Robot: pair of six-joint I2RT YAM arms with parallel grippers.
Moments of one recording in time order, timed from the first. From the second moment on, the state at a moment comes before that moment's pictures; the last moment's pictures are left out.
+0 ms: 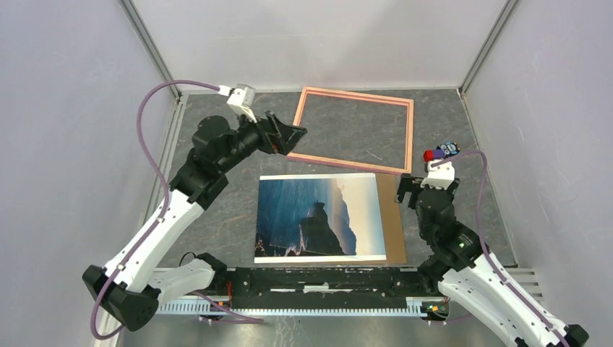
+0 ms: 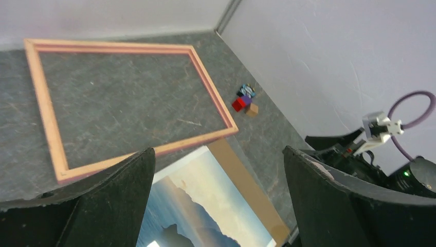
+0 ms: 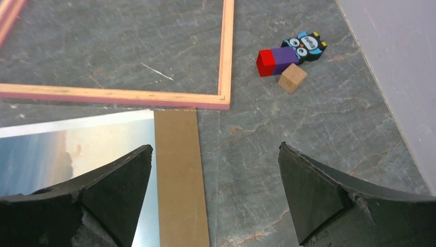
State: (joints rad) left arm -0.52 1.02 1.11 -0.11 0.21 -0.47; right arm 0.63 0.48 0.50 -0.38 0.72 0.24
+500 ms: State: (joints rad) left arm -0.66 1.42 1.30 -0.35 0.32 -0.51; right arm 0.63 0.72 0.38 -0.21 0.58 0.19
